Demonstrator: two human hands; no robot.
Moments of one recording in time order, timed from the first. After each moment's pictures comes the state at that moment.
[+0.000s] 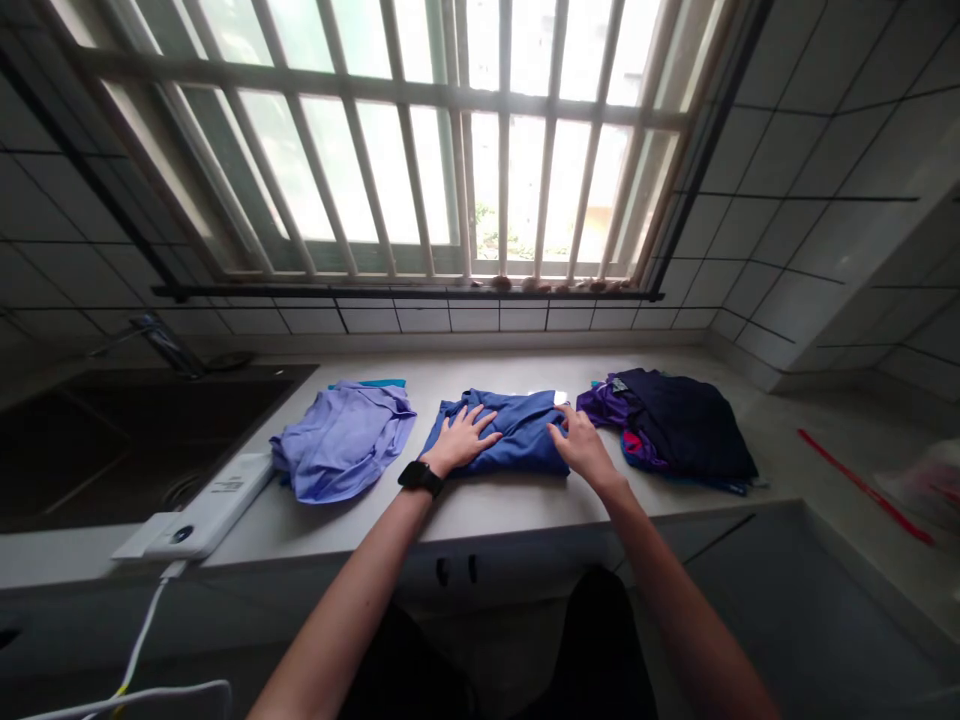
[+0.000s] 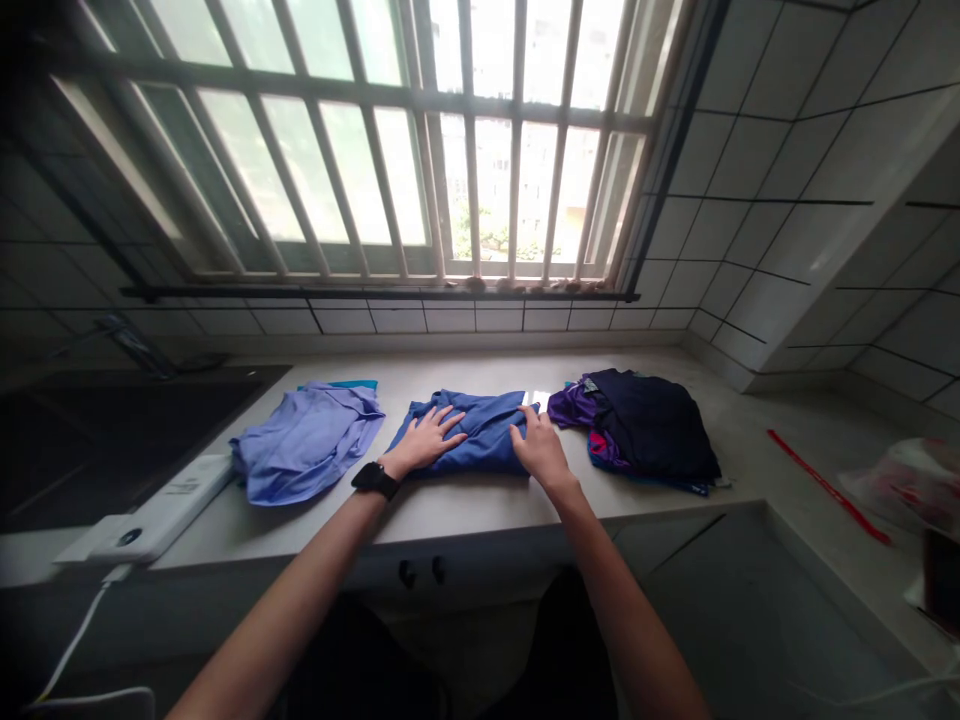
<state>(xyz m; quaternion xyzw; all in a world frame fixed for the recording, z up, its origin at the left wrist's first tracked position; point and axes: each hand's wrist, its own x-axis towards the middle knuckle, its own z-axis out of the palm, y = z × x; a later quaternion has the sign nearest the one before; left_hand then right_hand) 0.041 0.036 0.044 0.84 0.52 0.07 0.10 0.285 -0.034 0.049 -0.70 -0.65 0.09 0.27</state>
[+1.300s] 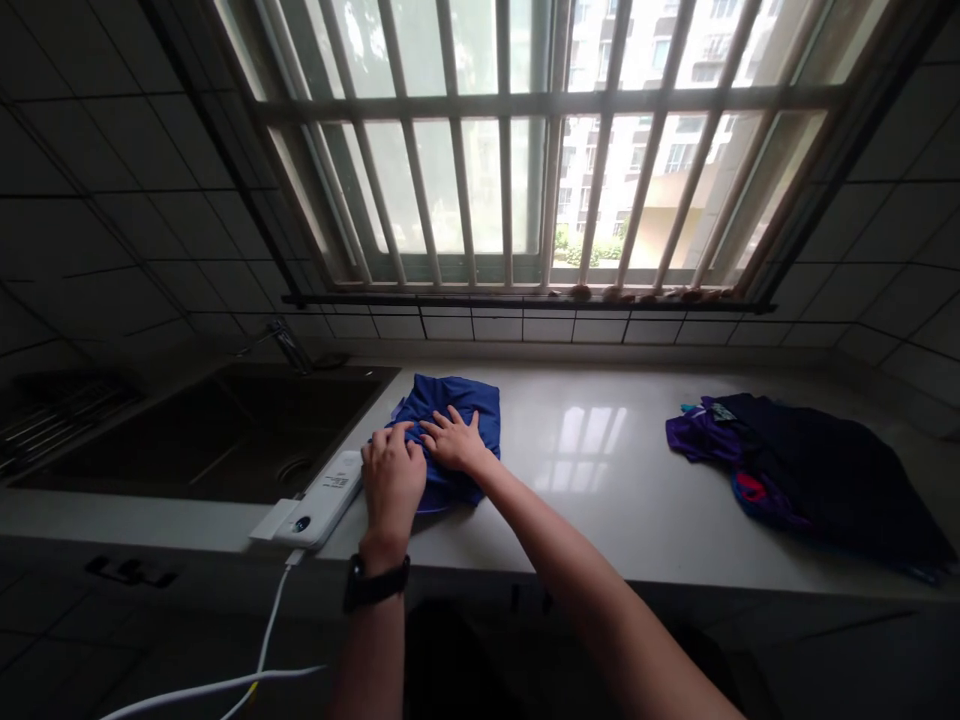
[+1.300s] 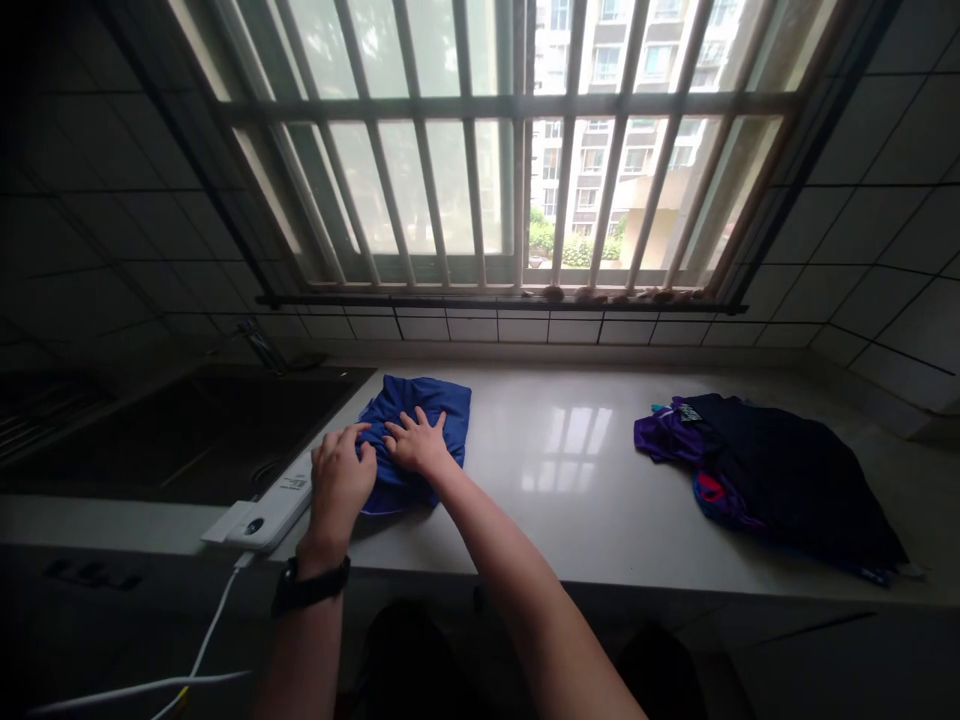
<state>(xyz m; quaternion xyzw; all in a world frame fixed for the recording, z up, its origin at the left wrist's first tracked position) -0.138 -0.029 0.058 0.56 0.76 0.33 -0.07 -0.042 0.061 0.032 -0.42 -0.88 0.17 0.12</state>
